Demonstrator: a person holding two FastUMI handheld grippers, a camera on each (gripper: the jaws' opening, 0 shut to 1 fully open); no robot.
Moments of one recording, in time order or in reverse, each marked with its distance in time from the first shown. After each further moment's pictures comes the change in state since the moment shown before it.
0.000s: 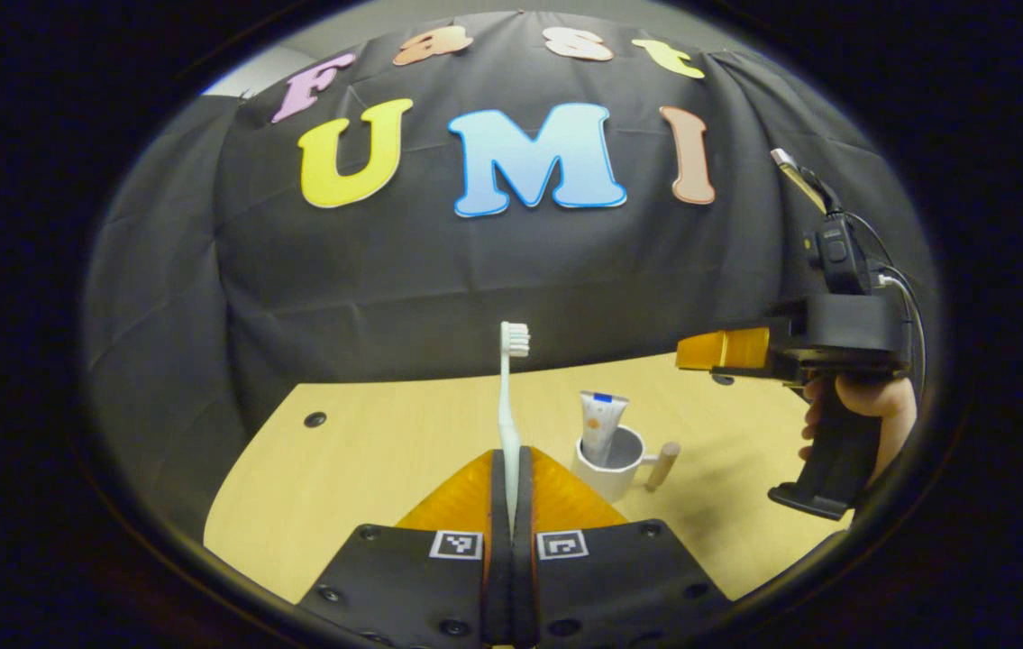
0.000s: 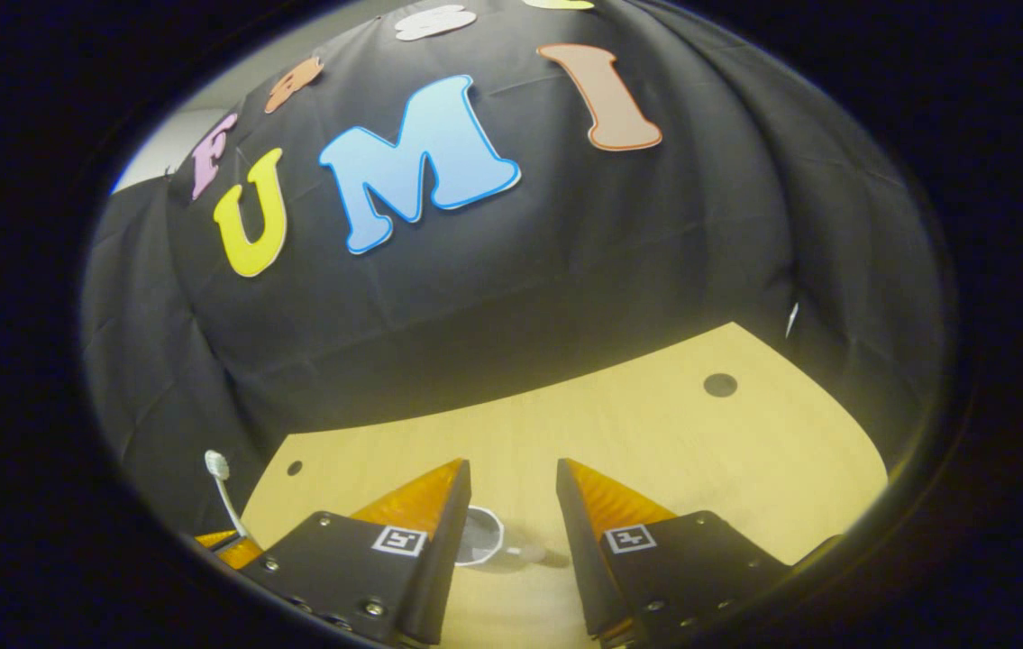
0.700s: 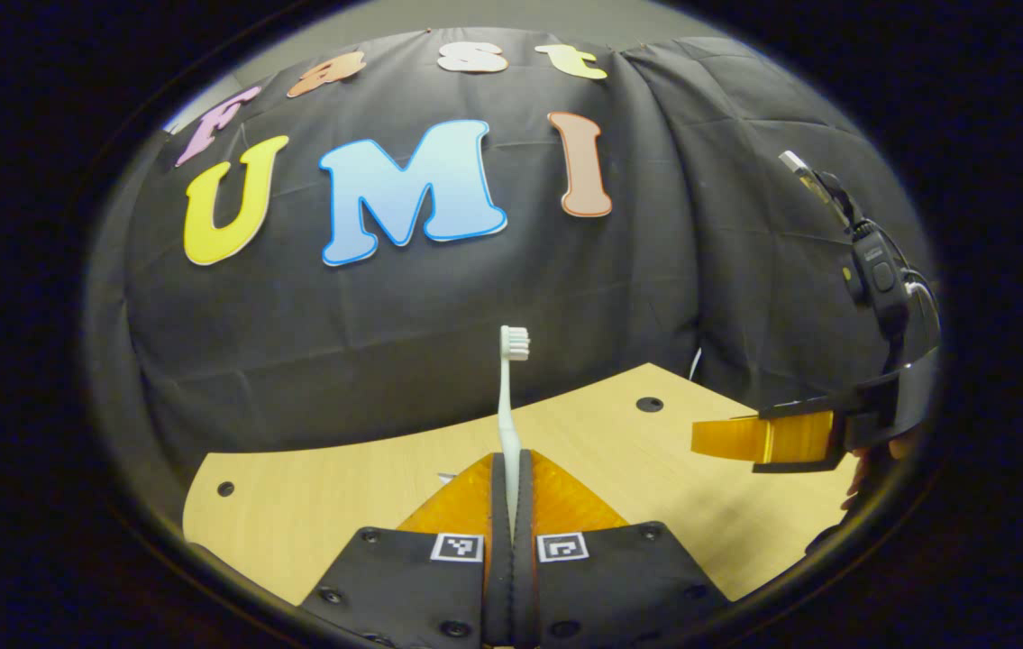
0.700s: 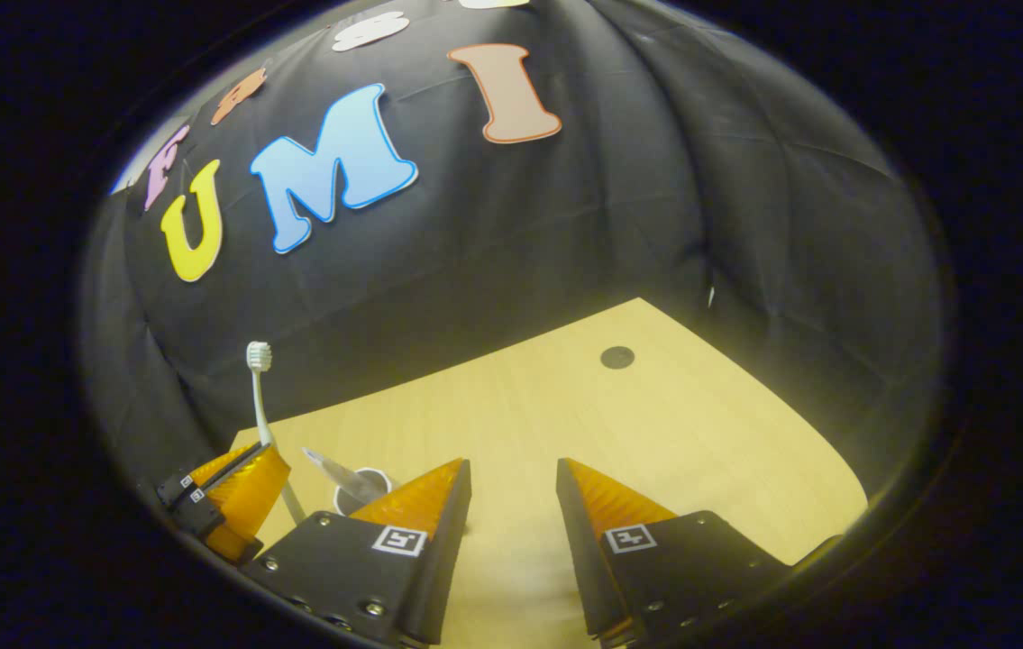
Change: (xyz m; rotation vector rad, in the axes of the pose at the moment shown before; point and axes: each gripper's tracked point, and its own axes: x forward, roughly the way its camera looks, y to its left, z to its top) left arm 0.088 -0.127 0.029 0.127 -0.102 -0.254; right arm -0.049 -0.104 -0.023 0.053 0.041 -0.190
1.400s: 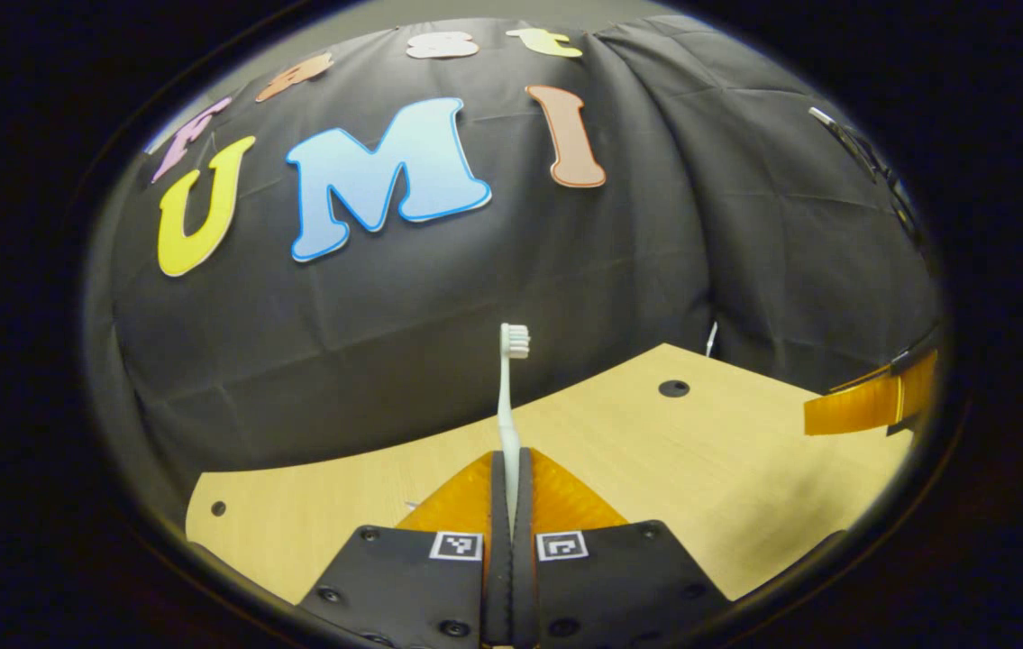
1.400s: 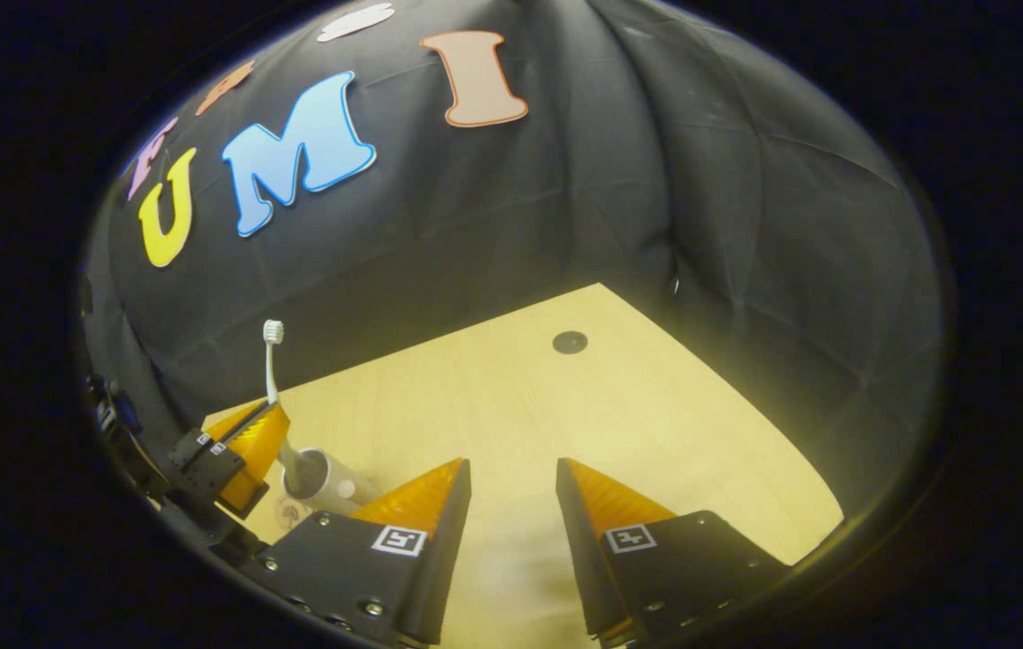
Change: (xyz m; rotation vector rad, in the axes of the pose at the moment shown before) left arm 0.069 0.014 -0.024 0.082 0.000 0.036; right arm 0.004 -0.040 -0.015 -0.027 0.064 -0.075
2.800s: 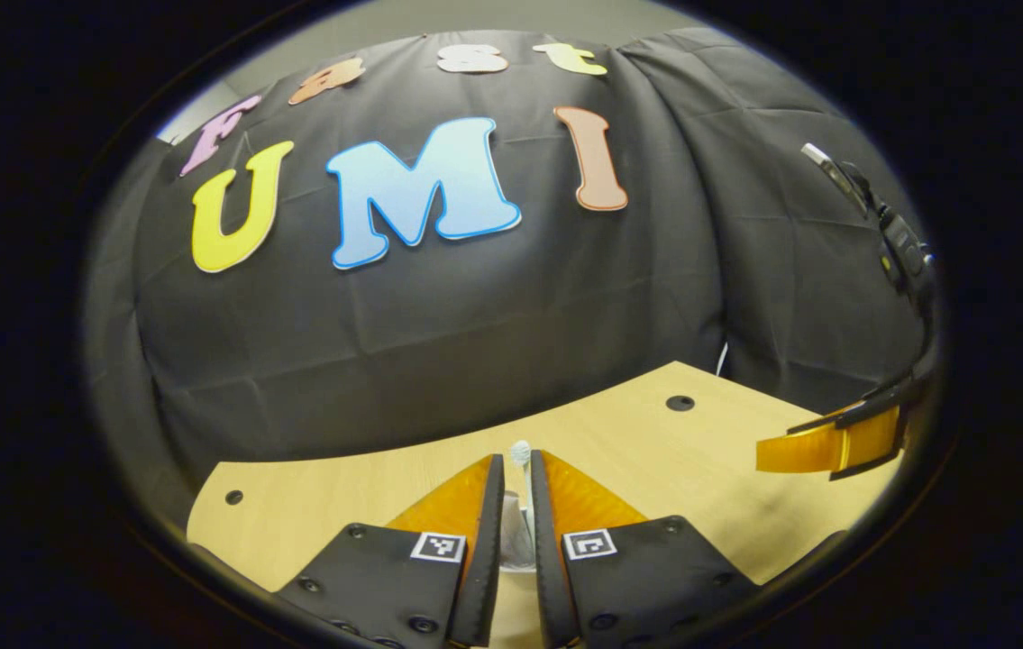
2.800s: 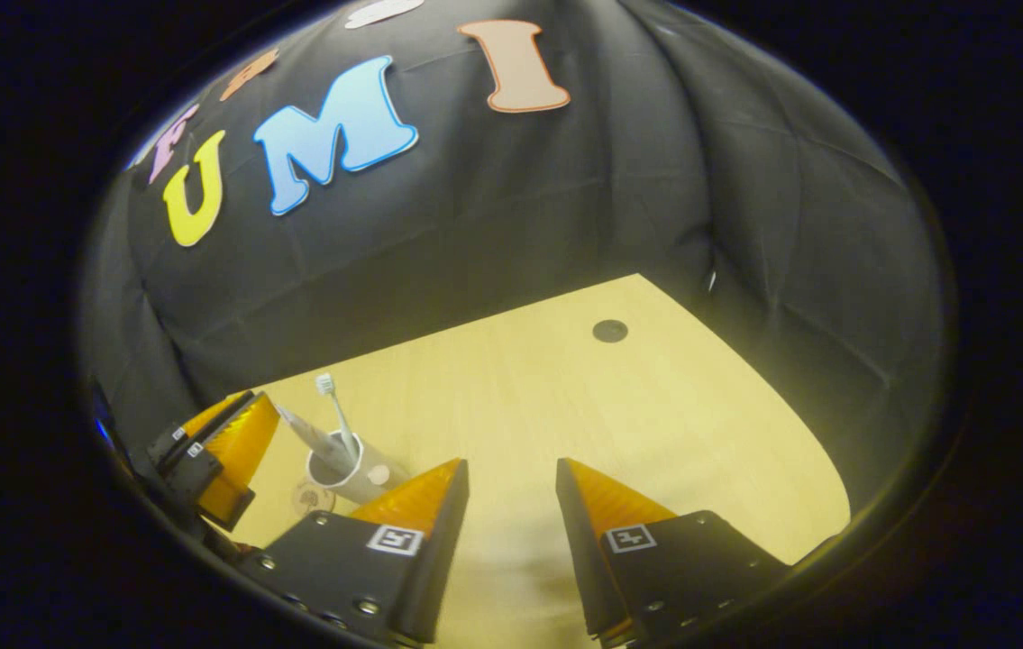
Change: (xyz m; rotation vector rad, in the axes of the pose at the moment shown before) left arm -0.066 0.019 0.015 -0.067 -0.031 0.060; right arm 0.004 0.038 -0.011 -0.058 0.032 0.114
